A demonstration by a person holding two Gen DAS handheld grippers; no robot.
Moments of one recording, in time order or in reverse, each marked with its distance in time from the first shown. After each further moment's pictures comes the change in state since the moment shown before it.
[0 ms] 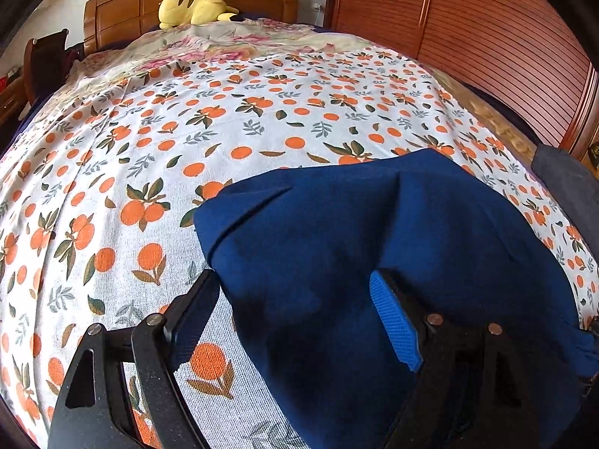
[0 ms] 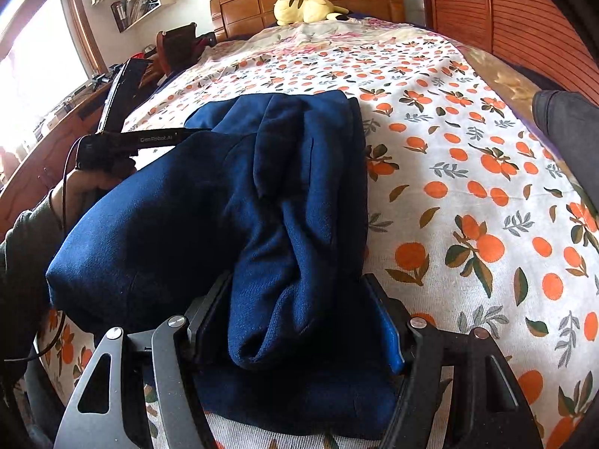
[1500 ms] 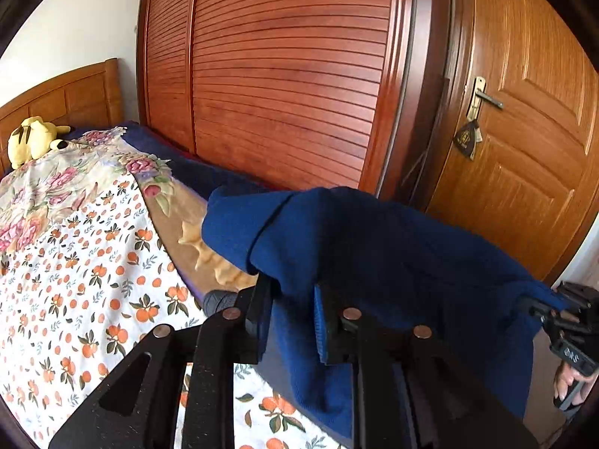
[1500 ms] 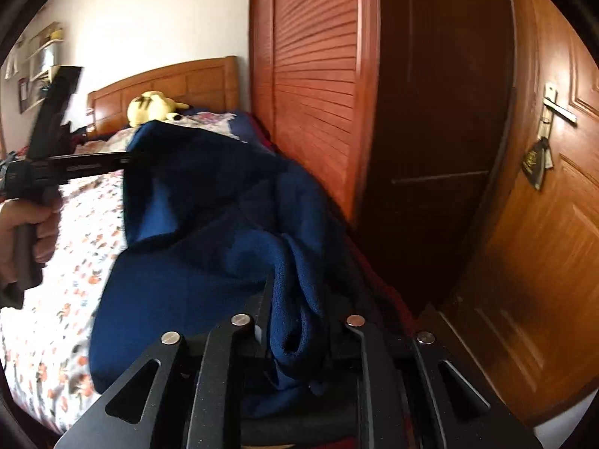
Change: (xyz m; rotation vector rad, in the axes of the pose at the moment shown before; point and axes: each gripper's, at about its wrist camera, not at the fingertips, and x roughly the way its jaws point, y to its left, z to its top) left arm -0.104 -0.432 0.136 0.332 -0.194 -0.346; right arm -0.317 -0.322 -0.044 0.164 -0.296 -0.506
